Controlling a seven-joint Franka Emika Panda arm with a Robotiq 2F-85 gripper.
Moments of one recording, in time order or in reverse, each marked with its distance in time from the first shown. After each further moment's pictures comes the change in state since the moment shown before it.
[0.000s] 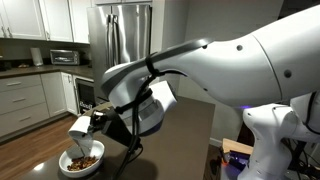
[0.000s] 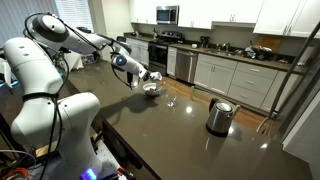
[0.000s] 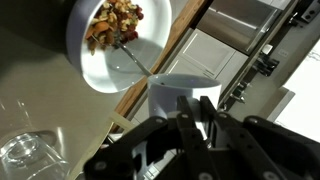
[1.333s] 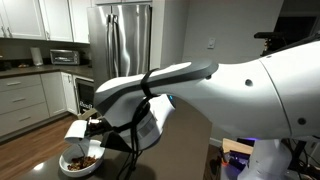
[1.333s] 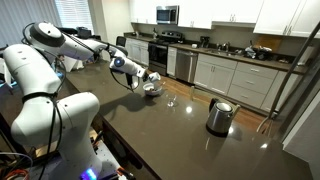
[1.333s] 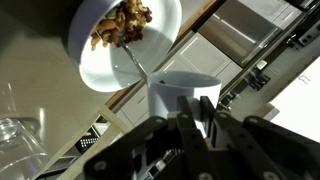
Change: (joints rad) arm 0.039 0.135 -0.024 0.013 -0.030 -0.024 -0.013
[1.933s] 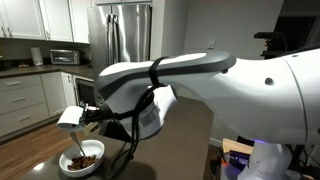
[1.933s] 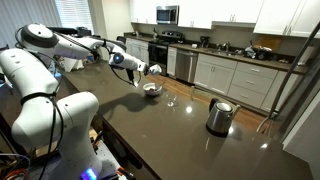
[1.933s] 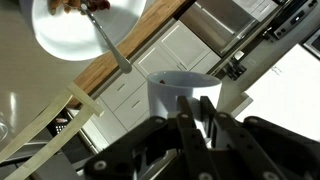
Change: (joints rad) arm 0.067 0.076 -0.129 -0.002 0.039 -0.063 -0.034
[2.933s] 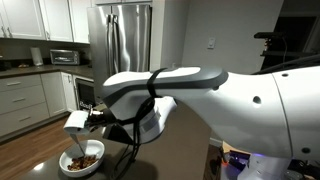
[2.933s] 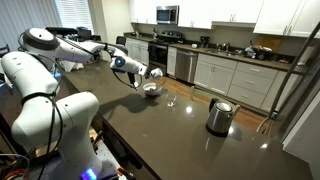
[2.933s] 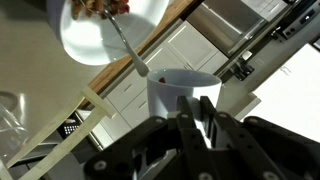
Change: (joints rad) arm -0.012 0.055 0.002 -0.029 0.038 -0.042 0.015
